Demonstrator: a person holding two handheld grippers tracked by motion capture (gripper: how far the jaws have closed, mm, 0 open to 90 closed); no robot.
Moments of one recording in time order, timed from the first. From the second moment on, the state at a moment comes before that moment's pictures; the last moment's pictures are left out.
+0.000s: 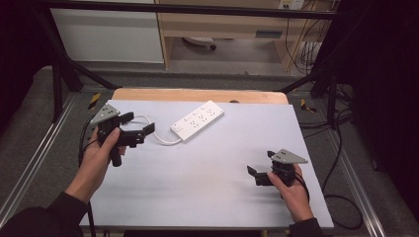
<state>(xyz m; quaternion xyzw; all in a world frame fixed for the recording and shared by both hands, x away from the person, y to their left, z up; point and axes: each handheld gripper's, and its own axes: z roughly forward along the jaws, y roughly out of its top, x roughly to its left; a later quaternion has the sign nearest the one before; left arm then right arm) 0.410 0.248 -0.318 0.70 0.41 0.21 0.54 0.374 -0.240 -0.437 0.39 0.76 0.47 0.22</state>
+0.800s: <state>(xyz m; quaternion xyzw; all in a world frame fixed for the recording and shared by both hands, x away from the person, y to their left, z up) 0.380 0.277 -0.341 0.71 0.43 0.22 0.52 0.374 -0.238 -0.438 0.39 0.76 0.47 0.22</state>
